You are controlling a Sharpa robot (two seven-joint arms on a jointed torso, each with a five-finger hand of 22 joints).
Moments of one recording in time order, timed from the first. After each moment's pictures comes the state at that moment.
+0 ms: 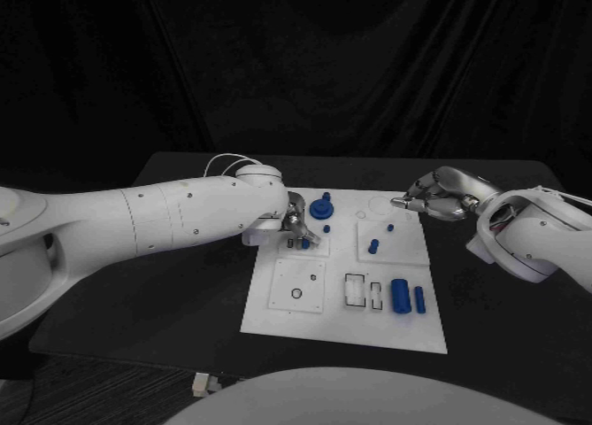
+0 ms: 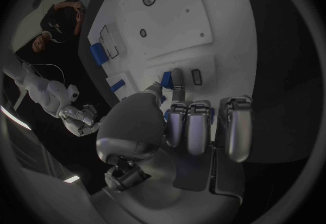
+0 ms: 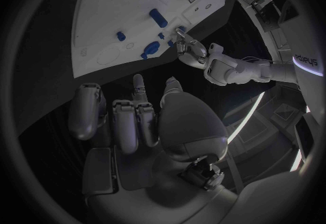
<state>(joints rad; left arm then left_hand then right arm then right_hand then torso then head) 1.28 -0.47 -0.21 1.24 -1.05 0.21 -0.58 1.11 0.03 0.05 0.27 0.08 1.15 0.01 0.25 0.82 1.47 -0.06 1.57 1.31 1.47 -0.11 1.57 1.31 0.02 1.47 0.01 1.49 1.31 1.27 -0.98 -0.21 1.60 -1.20 -0.39 -0.11 1.17 0.13 -0.27 0.29 0.32 0.86 0.11 0.38 0.20 1.47 0.03 1.57 1.31 1.47 -0.03 1.54 1.31 0.06 1.43 0.07 1.25 1.31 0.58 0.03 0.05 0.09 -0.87</state>
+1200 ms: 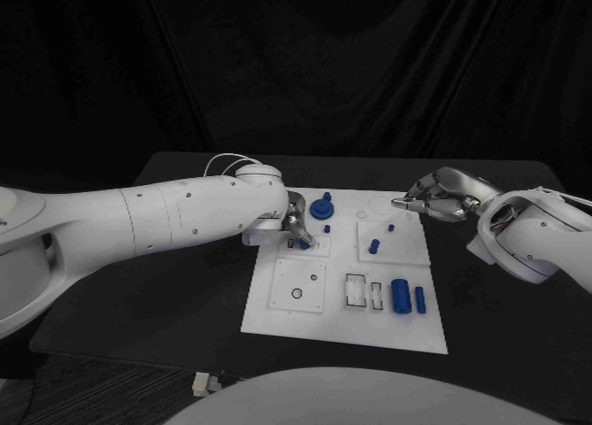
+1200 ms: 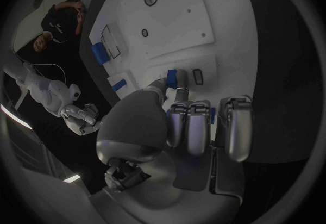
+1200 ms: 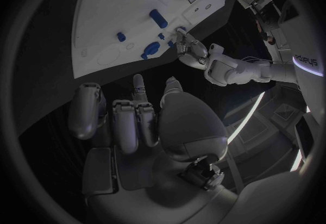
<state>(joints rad) 1.28 -0.48 -0.21 1.26 -1.05 0.21 -0.57 1.26 0.00 0.13 0.18 0.34 1.08 0.01 0.29 0.87 1.47 -0.06 1.56 1.31 1.47 -0.11 1.57 1.31 0.02 1.47 0.01 1.49 1.31 1.26 -0.98 -0.21 1.60 -1.20 -0.38 -0.11 1.17 0.13 -0.27 0.29 0.32 0.86 0.11 0.38 0.20 1.47 0.03 1.57 1.31 1.47 -0.03 1.54 1.31 0.06 1.43 0.07 1.24 1.31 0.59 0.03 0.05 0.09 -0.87</state>
